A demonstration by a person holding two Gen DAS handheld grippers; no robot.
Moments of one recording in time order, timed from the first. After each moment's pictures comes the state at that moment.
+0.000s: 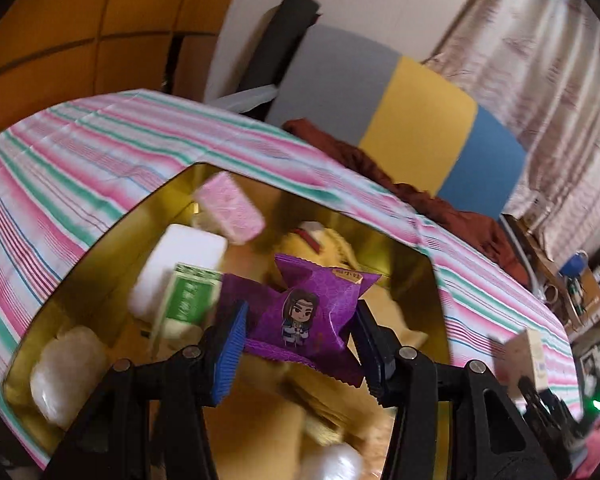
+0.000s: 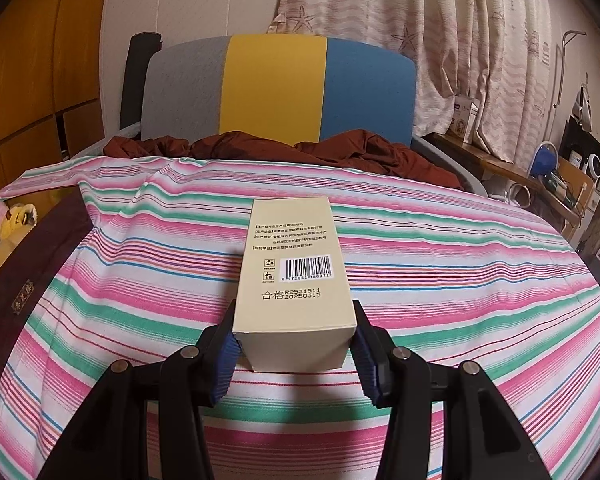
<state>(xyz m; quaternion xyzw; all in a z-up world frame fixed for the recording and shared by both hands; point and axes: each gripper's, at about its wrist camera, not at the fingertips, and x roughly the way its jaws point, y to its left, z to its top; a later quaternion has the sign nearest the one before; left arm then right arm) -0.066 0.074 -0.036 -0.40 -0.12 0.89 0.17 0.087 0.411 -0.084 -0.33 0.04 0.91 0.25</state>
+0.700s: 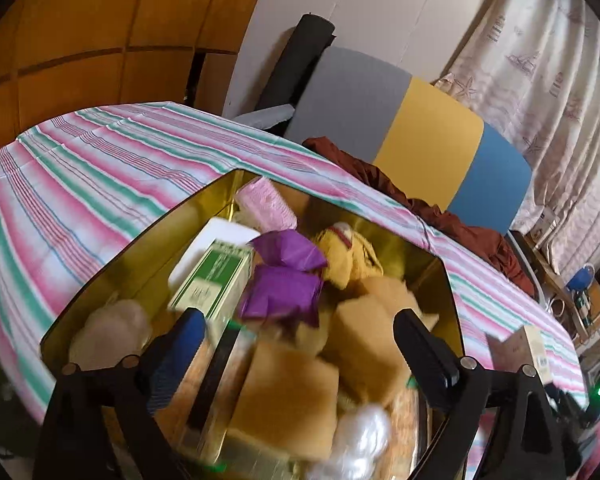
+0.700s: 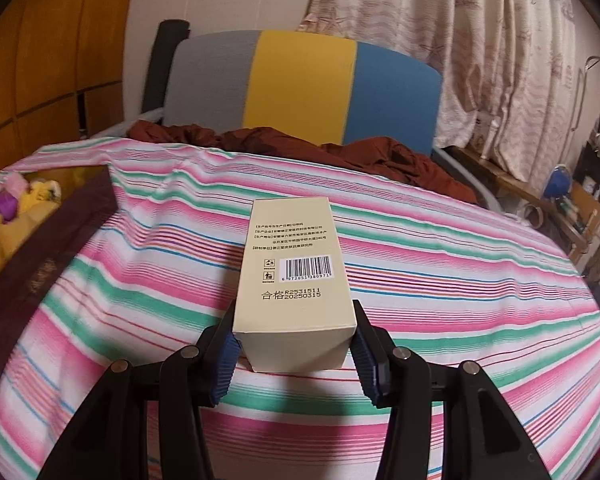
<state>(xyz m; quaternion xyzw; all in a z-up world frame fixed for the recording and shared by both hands) -0.020 0.044 -0.035 -0.36 -0.12 0.91 0.14 0.079 0.385 -0.076 -0.34 0.02 0.92 0.20</state>
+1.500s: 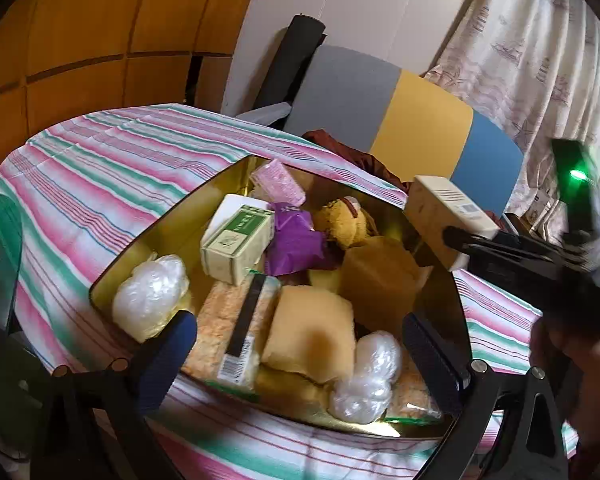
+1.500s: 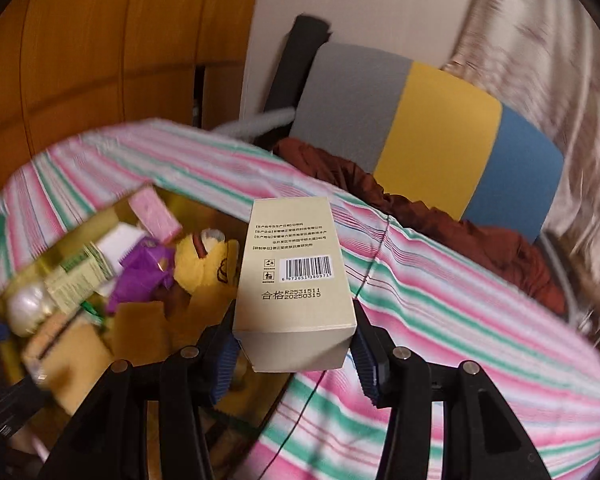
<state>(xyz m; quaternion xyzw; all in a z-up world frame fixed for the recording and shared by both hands) 0.024 0.021 -0.040 -0.36 -0.10 0.91 0.15 -0.060 0.217 -0.024 -0.39 -0.12 0.91 0.07</state>
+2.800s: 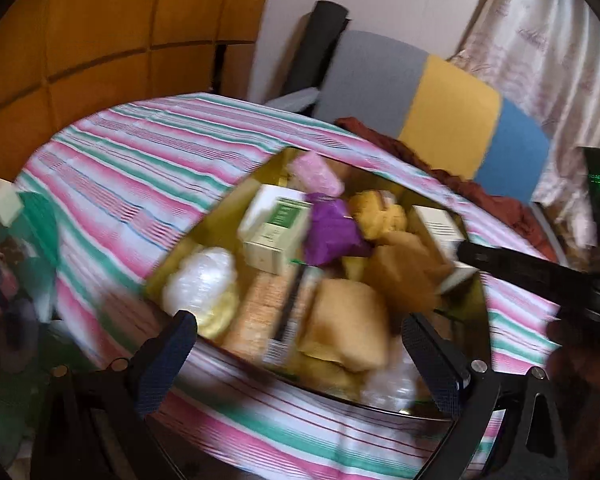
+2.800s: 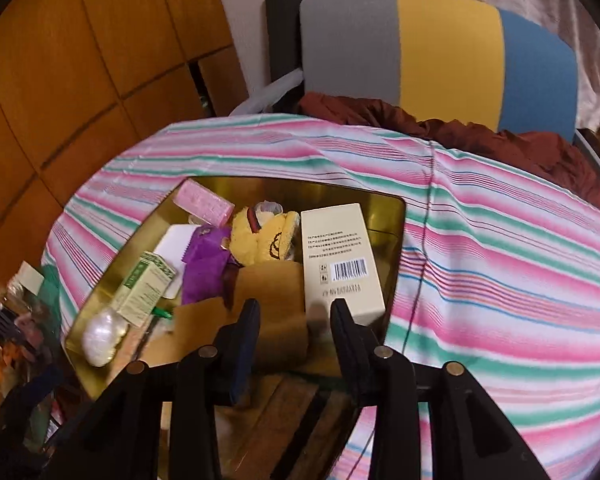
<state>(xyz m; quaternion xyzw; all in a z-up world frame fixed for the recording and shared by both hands) 0.026 0.010 -0.027 -0.40 -0.07 0.91 0.08 -0.029 0.220 -0.025 -0.43 0.10 0.90 0.01</state>
